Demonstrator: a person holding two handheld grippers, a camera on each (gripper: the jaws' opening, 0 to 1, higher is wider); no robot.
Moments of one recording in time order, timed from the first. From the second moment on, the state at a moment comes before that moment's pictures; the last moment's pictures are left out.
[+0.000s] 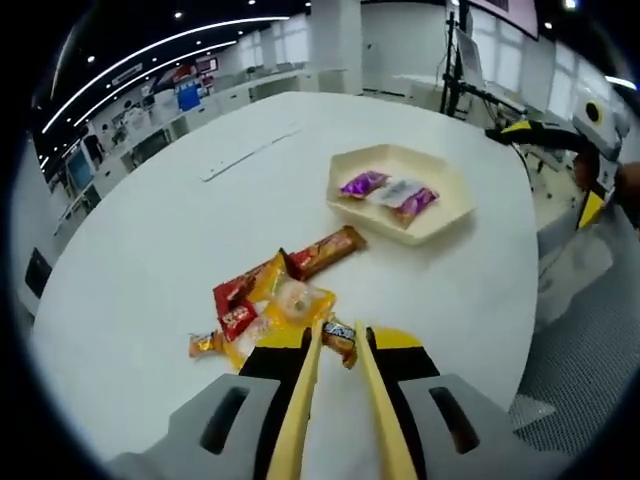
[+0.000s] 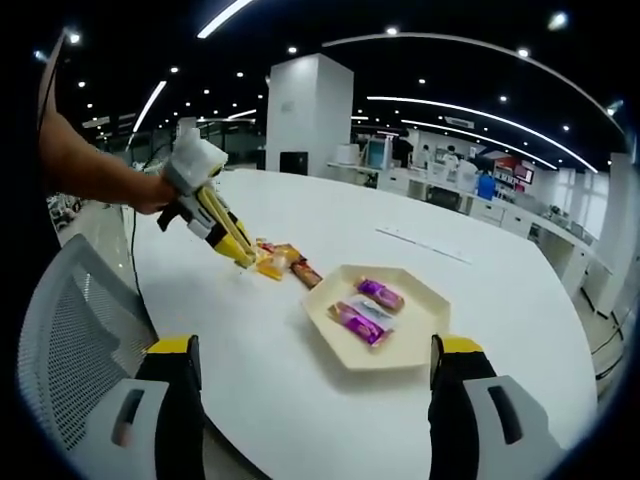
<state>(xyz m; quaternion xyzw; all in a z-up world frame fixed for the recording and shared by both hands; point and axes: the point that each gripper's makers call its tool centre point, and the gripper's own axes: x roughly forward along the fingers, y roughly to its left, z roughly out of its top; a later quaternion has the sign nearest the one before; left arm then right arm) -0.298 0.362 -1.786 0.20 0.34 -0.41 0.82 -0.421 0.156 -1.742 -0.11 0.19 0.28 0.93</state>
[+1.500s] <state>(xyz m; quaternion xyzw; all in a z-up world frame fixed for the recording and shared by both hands) -0.267 0.326 -1.709 0.21 0.30 -0.47 0.80 -0.419 0.153 -1.737 -0.11 0.18 0.28 0.94</state>
